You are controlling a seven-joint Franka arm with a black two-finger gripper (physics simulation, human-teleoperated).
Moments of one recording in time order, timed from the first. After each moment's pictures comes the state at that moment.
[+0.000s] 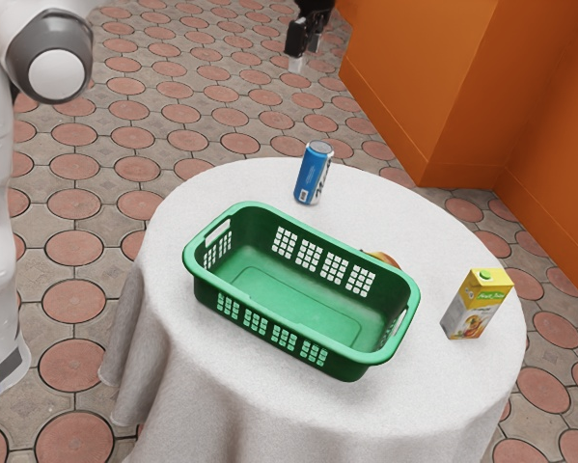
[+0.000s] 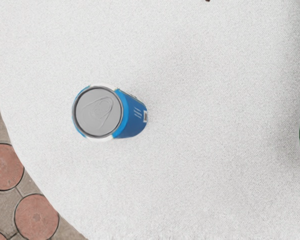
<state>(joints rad) 0.19 0.07 0.09 -1.21 0.08 1.41 0.91</state>
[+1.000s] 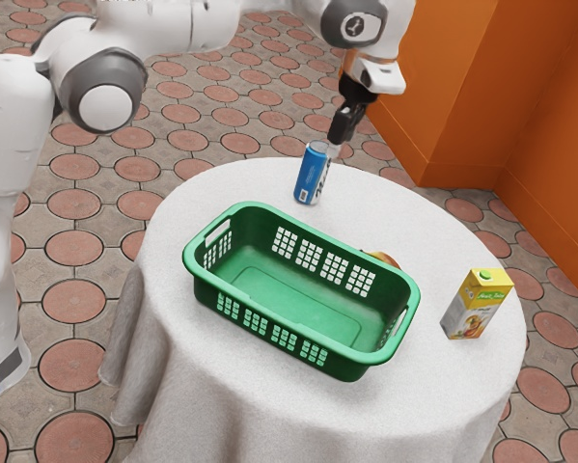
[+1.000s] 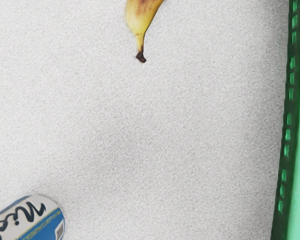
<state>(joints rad) 0.05 0.31 0.12 -1.21 -0.03 1.50 0.86</state>
